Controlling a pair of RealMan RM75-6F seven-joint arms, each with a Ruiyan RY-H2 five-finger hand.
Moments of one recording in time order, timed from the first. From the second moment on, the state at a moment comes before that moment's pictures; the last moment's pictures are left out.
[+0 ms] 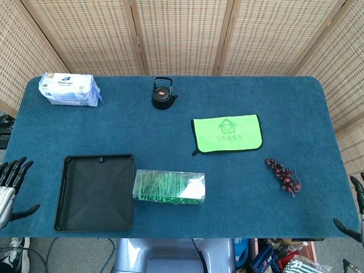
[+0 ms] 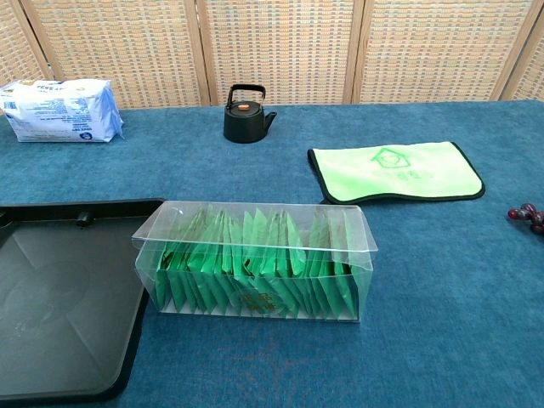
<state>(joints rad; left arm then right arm) -0.08 -1.00 0.02 -1.70 1.59 1.50 0.03 -0.10 -0.97 0.05 -1.75 -1.53 1.65 -0.06</state>
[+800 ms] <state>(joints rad) -0.33 -1.04 -0.01 -1.73 1.79 1.28 -0.05 -0.08 -0.98 0.06 -1.75 -1.50 1.62 -0.05</state>
